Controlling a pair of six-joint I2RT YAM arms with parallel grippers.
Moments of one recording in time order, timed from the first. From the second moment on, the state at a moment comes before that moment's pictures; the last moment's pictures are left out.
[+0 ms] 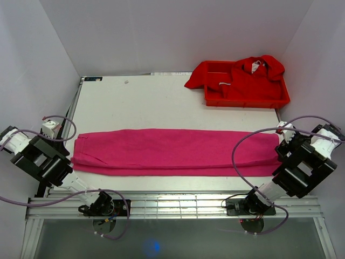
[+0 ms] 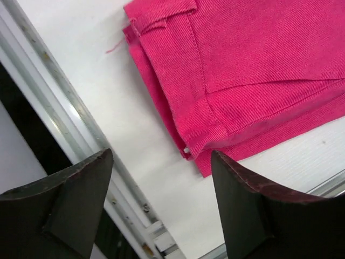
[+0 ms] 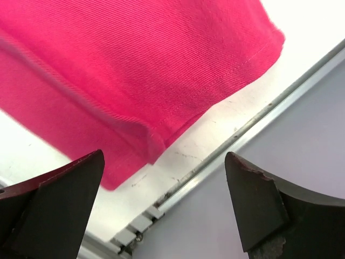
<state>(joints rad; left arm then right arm) 1.01 1.80 1.38 -1.24 0.73 1.55 -0.82 1.55 1.06 -1.02 -0.55 -1.69</state>
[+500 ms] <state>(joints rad) 0.76 1.55 1.04 -1.27 0.69 1.68 -0.02 1.26 0.91 -1.00 -0.66 -1.36</state>
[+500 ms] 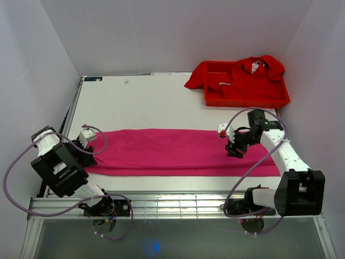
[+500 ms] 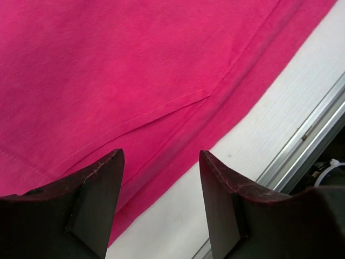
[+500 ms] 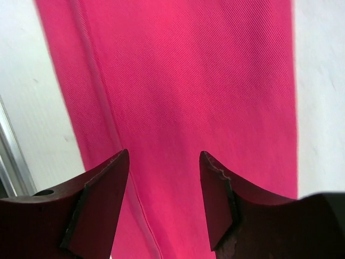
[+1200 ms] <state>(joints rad) 0.60 1.46 0.93 -1.10 0.47 1.61 0.70 1.44 0.86 -0.64 -0.48 -0.93</state>
